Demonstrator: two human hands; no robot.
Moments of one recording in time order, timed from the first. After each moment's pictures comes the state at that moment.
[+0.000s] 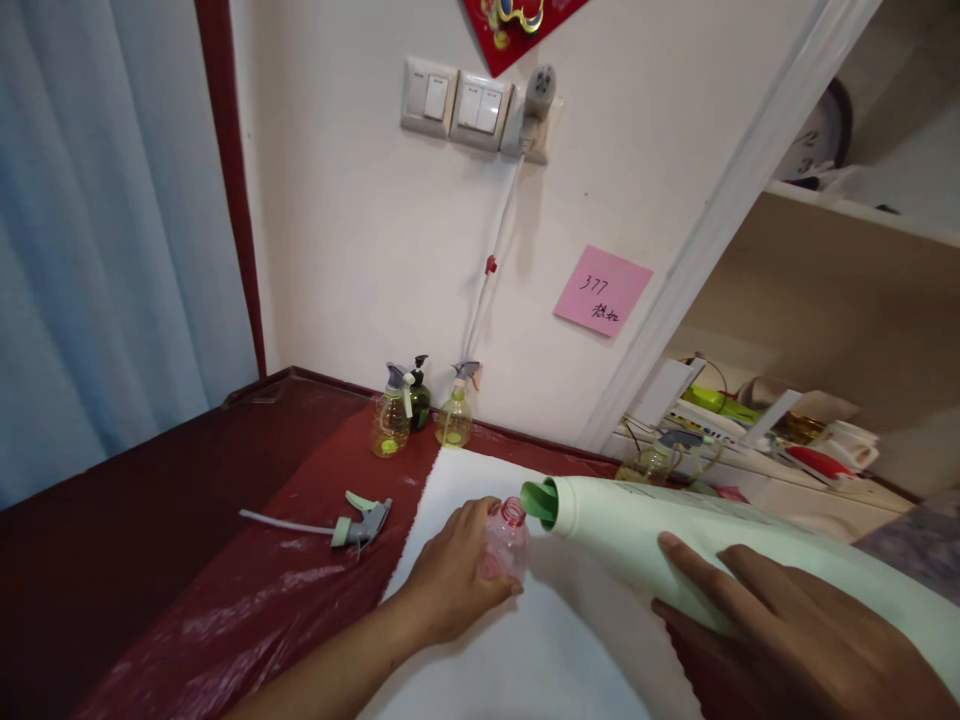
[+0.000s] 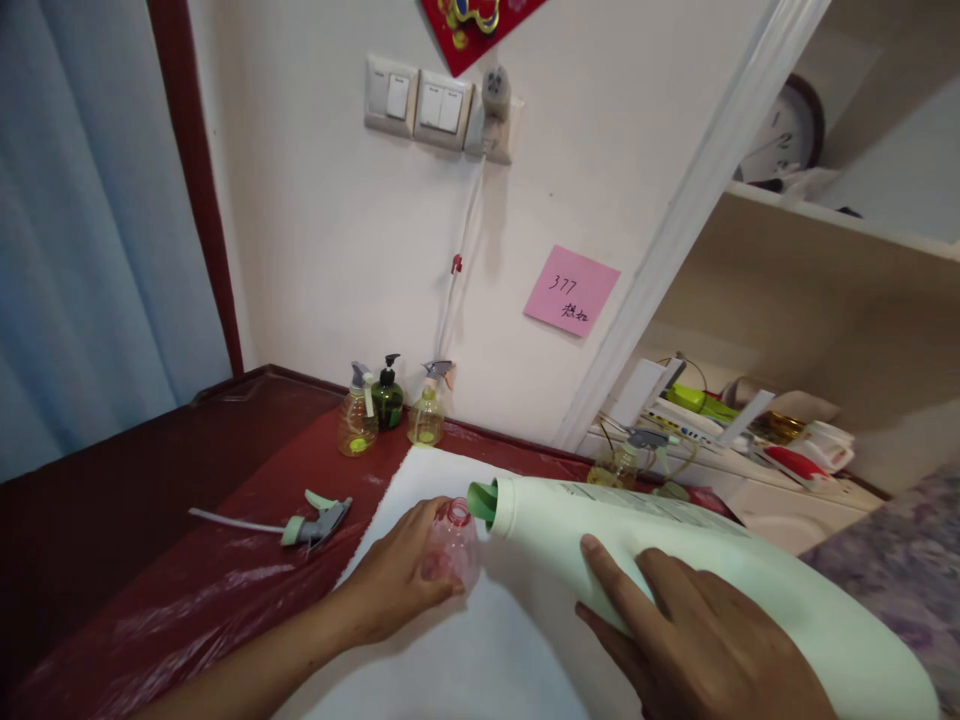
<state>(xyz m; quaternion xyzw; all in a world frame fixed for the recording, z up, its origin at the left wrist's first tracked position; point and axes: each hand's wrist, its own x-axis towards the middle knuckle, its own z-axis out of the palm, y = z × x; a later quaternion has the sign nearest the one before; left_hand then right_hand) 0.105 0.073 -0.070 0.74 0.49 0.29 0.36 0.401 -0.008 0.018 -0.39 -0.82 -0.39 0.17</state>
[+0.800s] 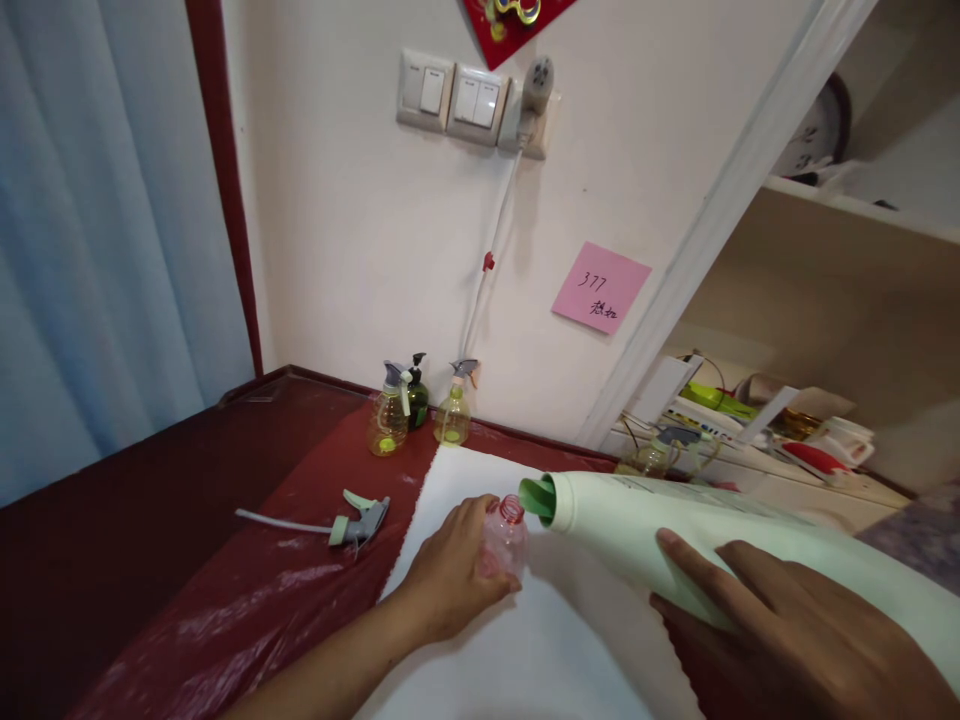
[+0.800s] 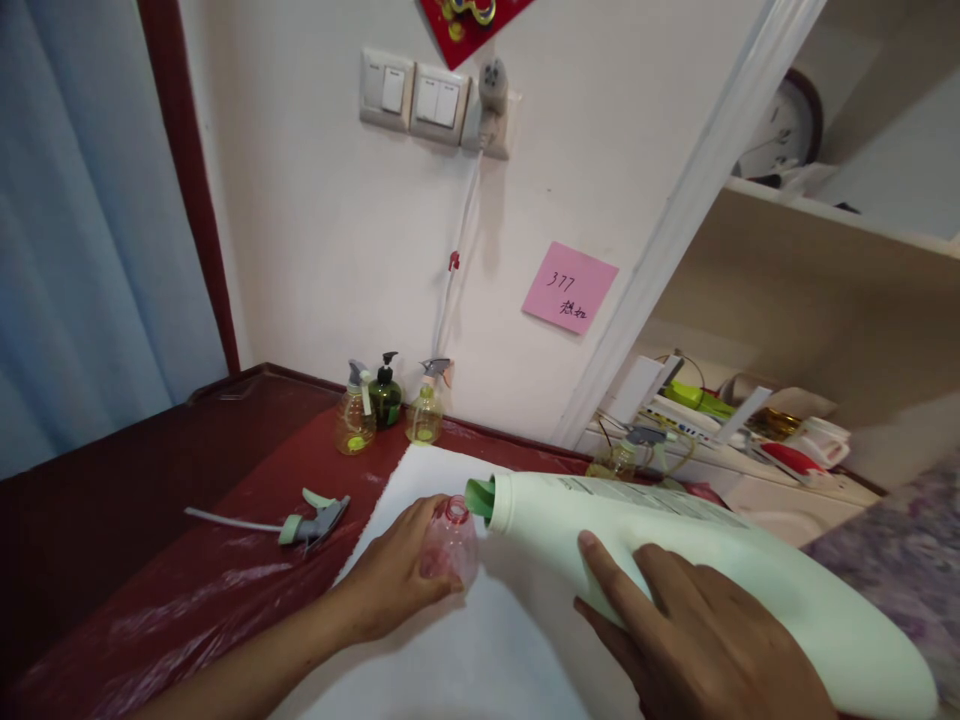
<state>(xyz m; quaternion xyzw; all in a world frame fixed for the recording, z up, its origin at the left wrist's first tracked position) 0.105 0.074 -0.073 0.74 0.49 0.29 0.35 0.400 -0.008 0.021 -0.39 -0.82 -0.39 0.18</state>
